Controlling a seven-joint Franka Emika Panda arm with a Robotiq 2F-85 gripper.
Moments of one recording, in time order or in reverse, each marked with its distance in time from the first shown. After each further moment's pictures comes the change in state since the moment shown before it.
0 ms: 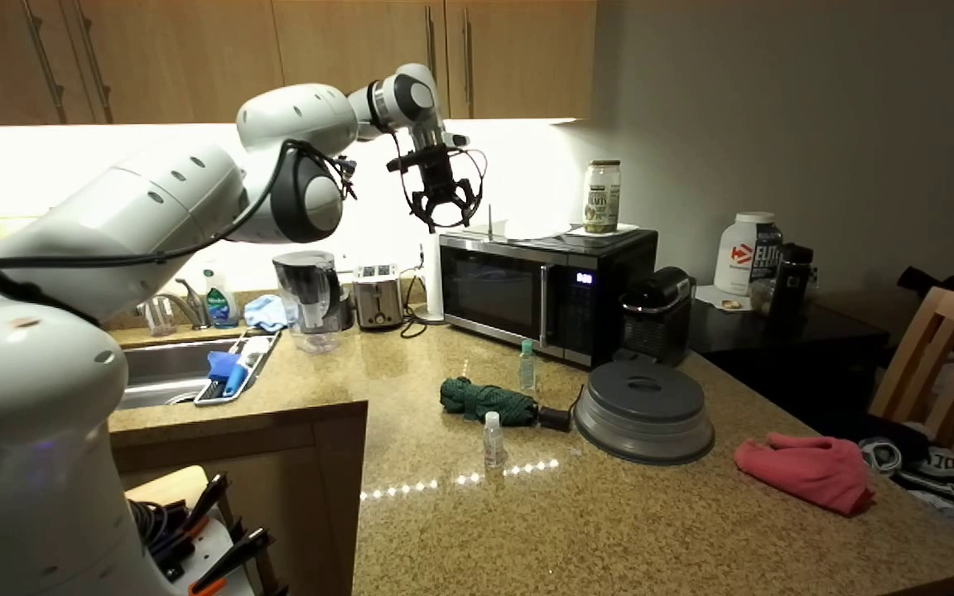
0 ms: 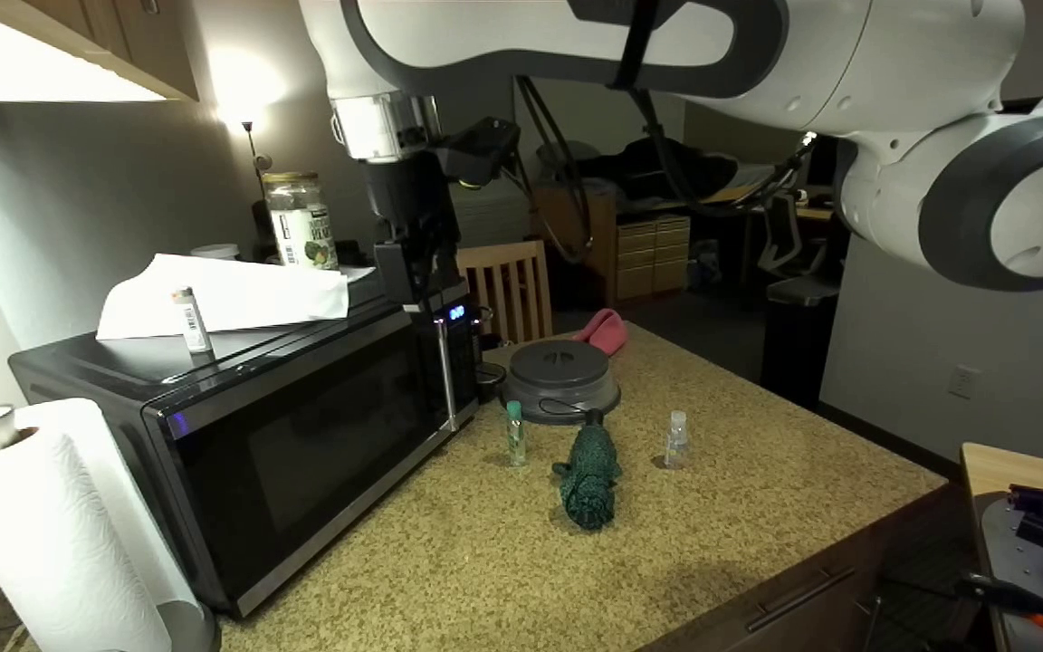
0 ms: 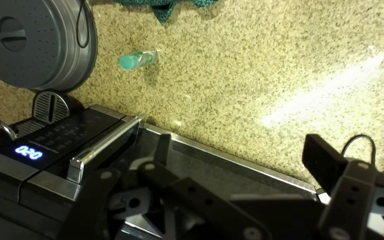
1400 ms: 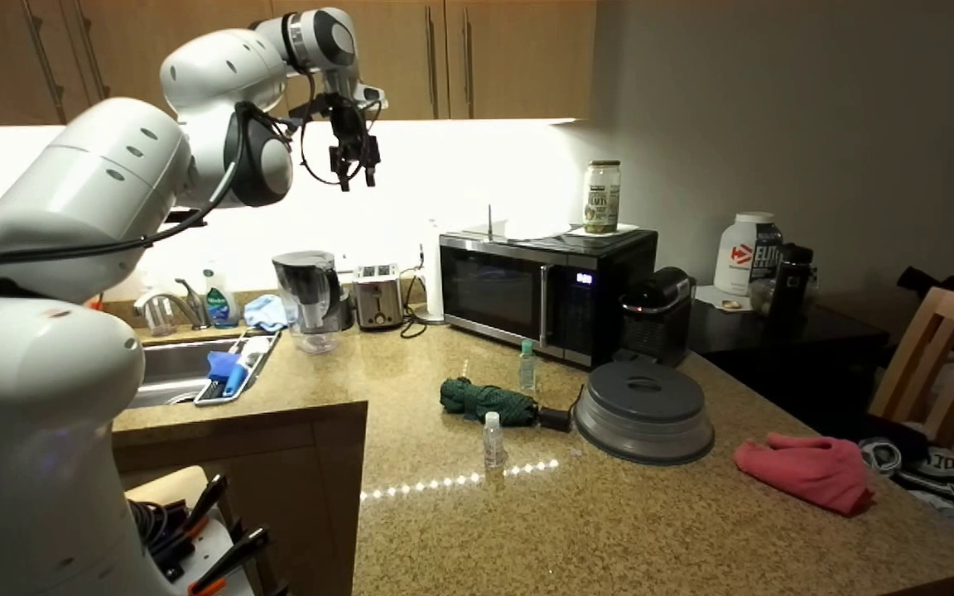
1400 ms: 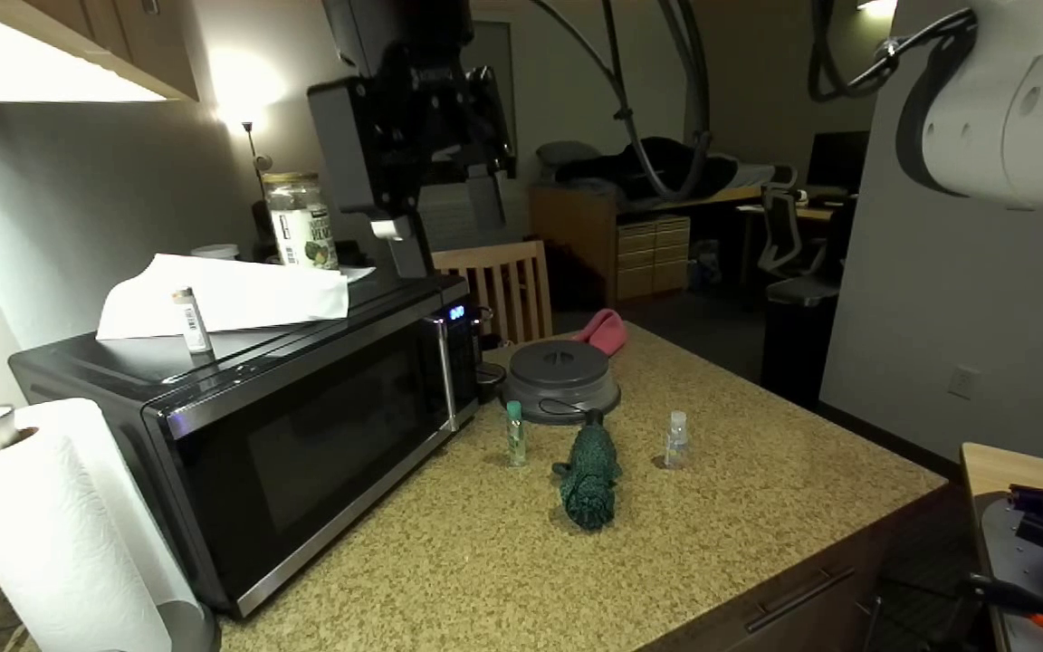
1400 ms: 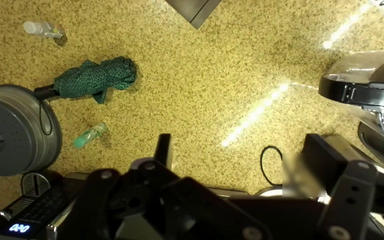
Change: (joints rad) arm 0.200 -0.168 0.050 0.000 0.079 -0.256 0.472
